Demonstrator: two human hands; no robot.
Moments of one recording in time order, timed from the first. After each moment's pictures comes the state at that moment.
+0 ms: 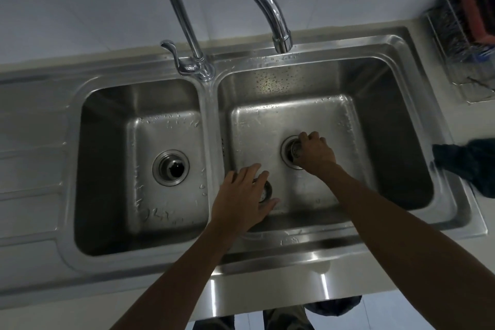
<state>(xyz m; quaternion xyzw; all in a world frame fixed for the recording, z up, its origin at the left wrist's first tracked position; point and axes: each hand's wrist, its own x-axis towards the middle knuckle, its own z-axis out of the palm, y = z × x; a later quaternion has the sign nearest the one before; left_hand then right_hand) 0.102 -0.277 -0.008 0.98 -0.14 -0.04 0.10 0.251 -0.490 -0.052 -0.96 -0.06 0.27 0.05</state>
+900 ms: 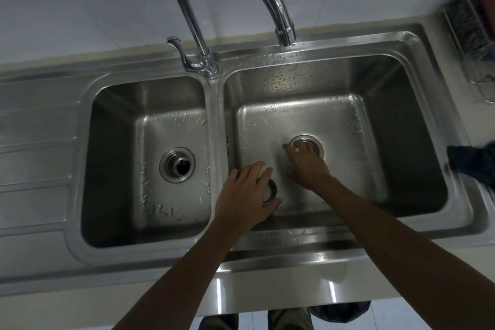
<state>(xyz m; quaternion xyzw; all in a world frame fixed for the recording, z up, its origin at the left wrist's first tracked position) 0.102 -0.280 -0.001 0.99 -0.13 -0.07 0.08 0.219 -0.469 -0.065 -0.95 -0.20 0.25 0.06</state>
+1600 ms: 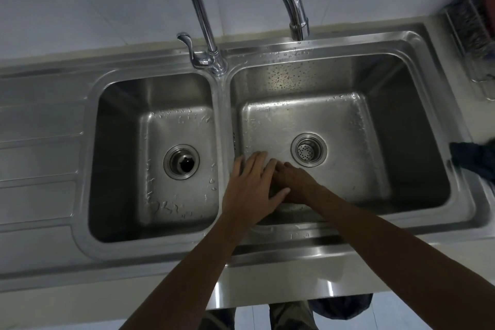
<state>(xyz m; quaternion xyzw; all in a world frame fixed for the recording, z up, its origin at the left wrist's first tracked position) 0.104 -0.282 -0.002 0.99 -0.09 -0.03 0.09 0.177 -0.434 -0.043 -0.88 -0.36 0.30 0.03</state>
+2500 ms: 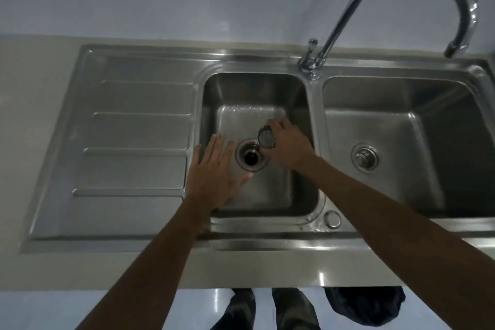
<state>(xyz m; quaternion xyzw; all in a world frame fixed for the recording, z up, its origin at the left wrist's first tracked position) 0.027 0.005 0.027 1.00 0.01 -0.06 0.05 0.165 -0.183 0.041 -0.95 -0.22 0.19 0.13</state>
